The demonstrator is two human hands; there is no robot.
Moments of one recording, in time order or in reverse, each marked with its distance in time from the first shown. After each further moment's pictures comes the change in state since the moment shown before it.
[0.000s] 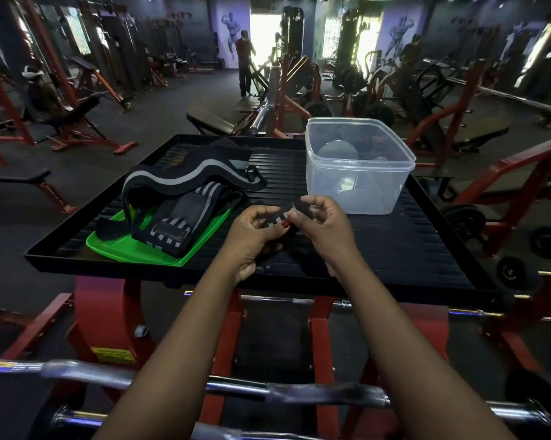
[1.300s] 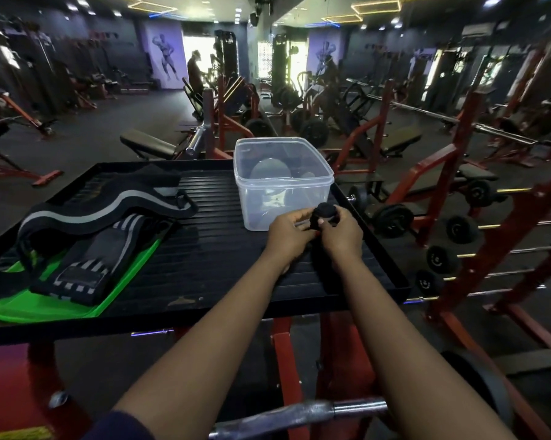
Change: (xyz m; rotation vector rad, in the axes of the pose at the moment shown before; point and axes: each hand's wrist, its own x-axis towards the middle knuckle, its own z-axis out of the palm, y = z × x) left_hand 0.061 -0.033 0.161 0.245 -0.235 0.160; right_hand 0.026 -0.013 -0.123 -0.564 0.584 0.083
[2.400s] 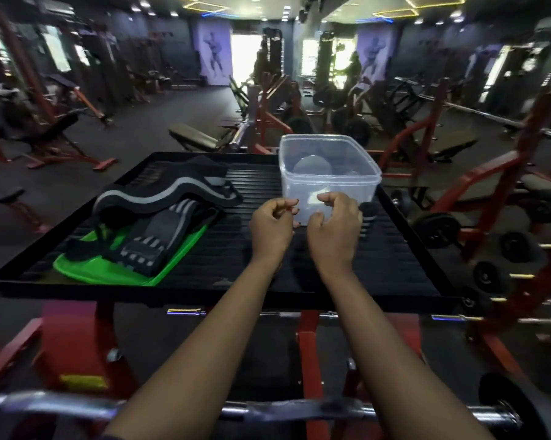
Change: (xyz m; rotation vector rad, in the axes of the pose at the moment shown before) left_hand -0.036 0.014 -0.073 -0.021 0.482 0.088; right_hand -0.067 -0.046 0.054 0.013 0.145 -0.421
